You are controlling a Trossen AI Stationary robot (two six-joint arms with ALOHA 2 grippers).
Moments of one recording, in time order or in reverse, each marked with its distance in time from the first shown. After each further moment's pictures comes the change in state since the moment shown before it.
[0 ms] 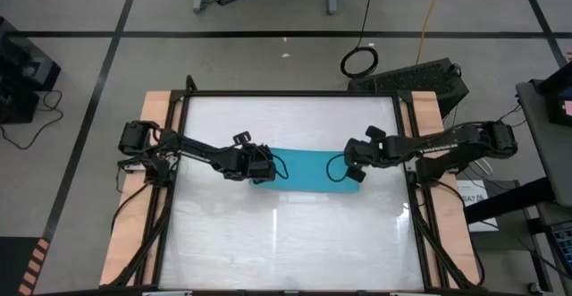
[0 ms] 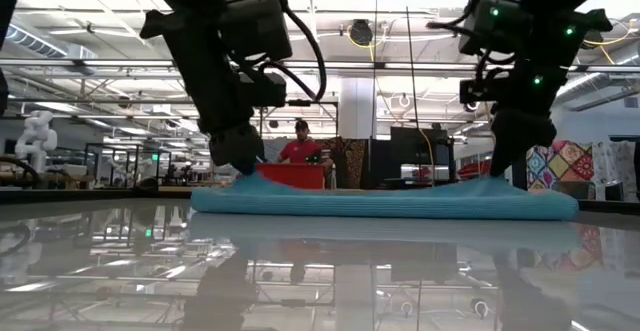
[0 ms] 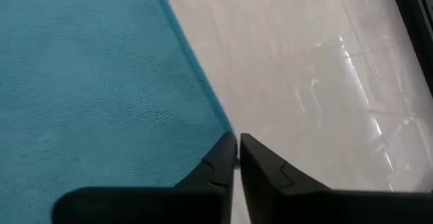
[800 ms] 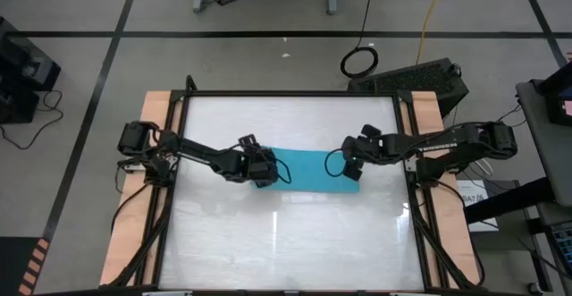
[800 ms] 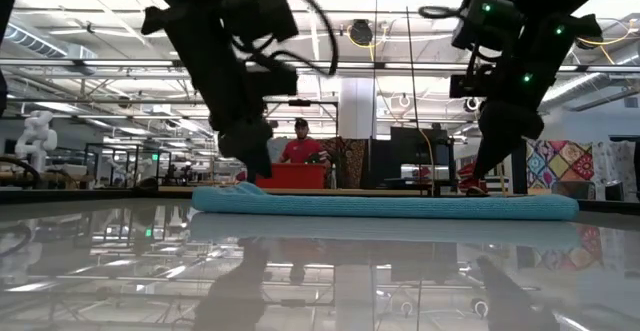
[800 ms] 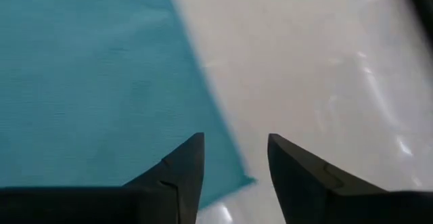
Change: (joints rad) left arm -0.041 0.000 0.000 0.125 0.073 0.088; right arm -0.025 0.000 -0.006 0.124 -0.085 -0.075
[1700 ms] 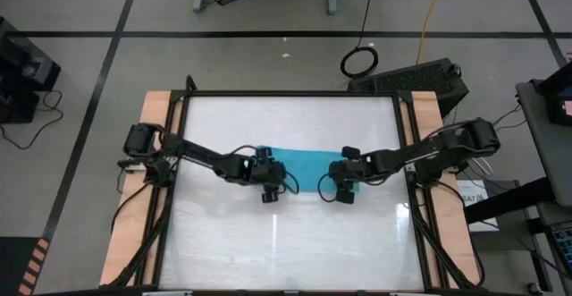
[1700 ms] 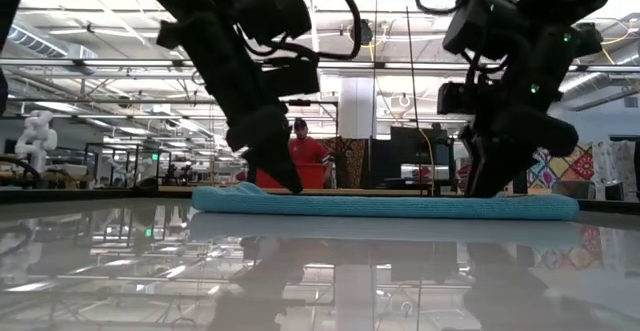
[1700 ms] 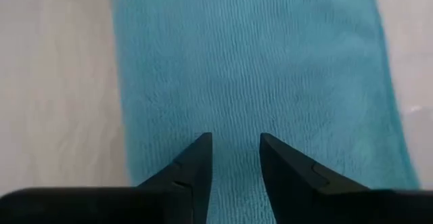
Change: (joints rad) left arm -0.005 0.052 0.000 0.221 0.312 0.115; right arm 0.179 0.200 -0.002 0.235 -0.181 -0.025
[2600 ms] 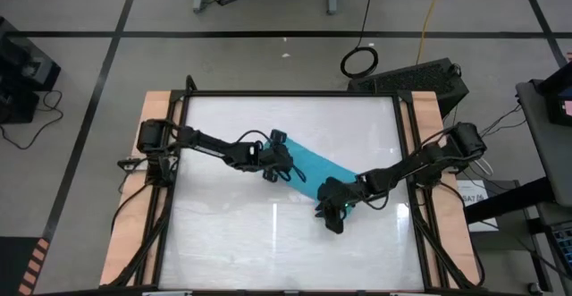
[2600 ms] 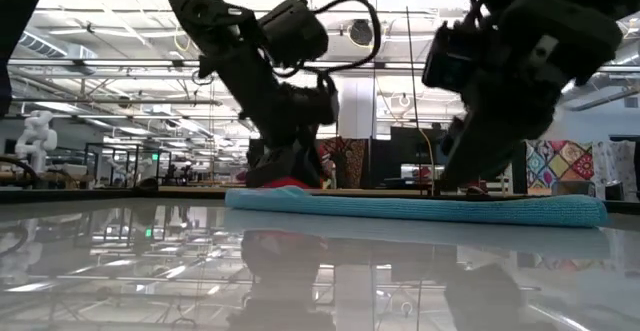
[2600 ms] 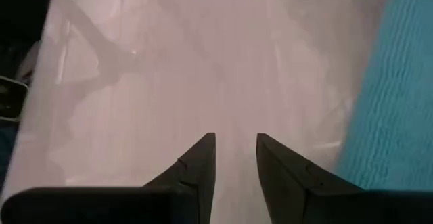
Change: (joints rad) left arm 0.142 0.084 0.030 0.189 -0.139 0.707; right arm 0.197 0.143 0.001 0.529 -0.232 0.331
